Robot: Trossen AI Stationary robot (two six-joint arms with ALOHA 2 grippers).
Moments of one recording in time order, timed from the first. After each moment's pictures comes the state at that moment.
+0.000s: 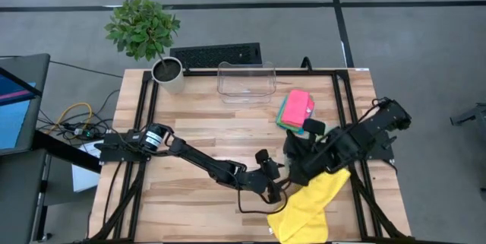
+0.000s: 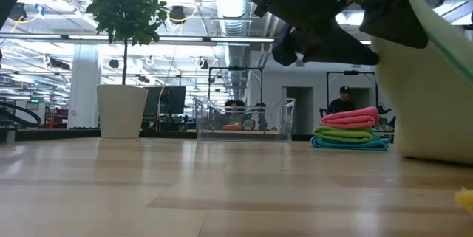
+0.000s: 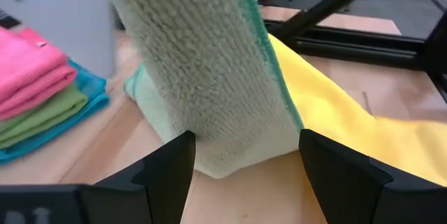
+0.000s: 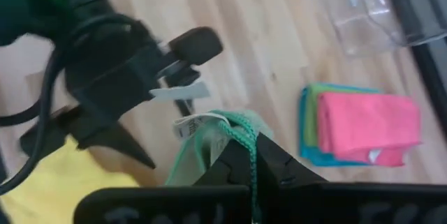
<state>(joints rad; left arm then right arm) -0.36 2.23 1.56 0.25 -0.56 -0.28 0.52 1.66 1.85 -1.57 0.43 0.73</state>
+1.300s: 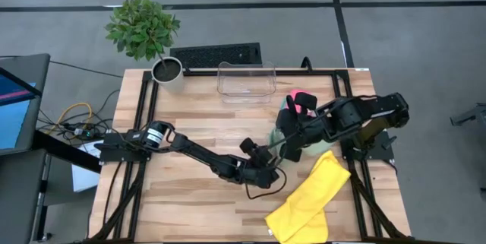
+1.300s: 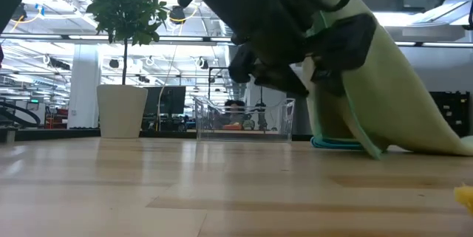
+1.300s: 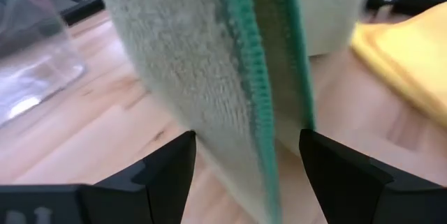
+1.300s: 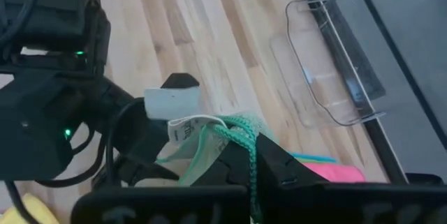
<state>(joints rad) -0.31 2.23 1.56 -0.08 -0.87 -0.55 0.36 1.66 2.04 -1.50 0.50 0.43</state>
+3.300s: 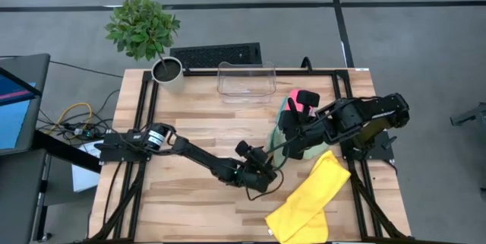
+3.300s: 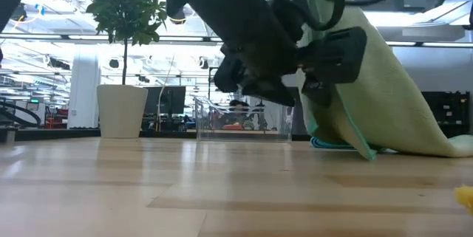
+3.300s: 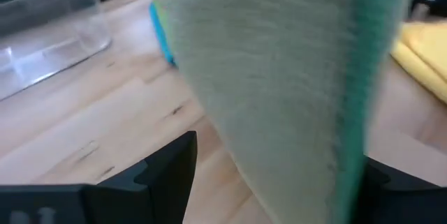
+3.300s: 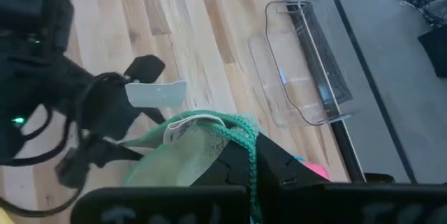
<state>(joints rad) -0.33 2.25 1.56 -0.16 -0.94 -0.74 0.37 1.66 2.04 -1.56 0.58 0.38</state>
